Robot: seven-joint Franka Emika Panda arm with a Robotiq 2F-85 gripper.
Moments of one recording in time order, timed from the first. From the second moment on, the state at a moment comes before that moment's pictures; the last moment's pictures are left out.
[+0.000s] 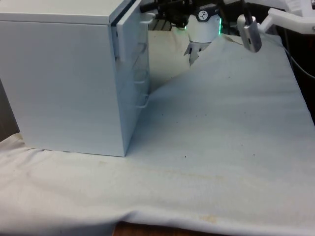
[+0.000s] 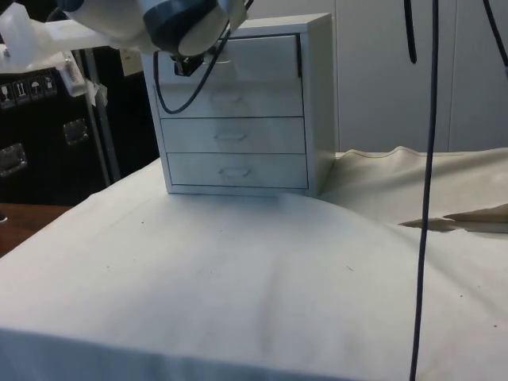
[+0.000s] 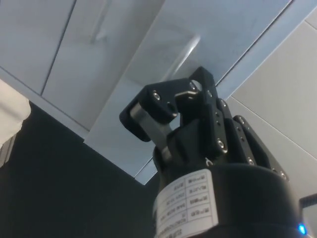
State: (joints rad) arm 0.80 0.54 -0.71 -1.72 -0.86 1.73 0.66
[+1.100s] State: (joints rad) arm 0.82 0.49 -0.72 -1.70 -0.83 1.73 0.67
